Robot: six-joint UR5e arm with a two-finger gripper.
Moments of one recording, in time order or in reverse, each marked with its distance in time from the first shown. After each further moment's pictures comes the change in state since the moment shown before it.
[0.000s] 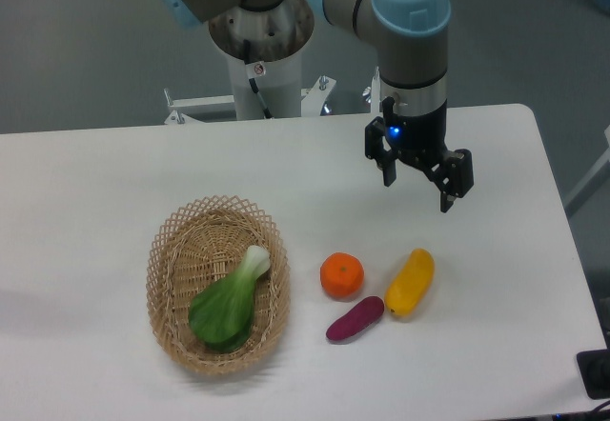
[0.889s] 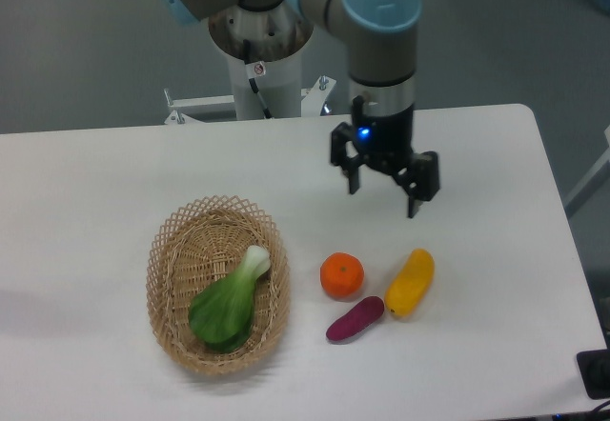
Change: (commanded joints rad) arm -0.158 0.020 -0.038 0.011 -0.077 -0.346
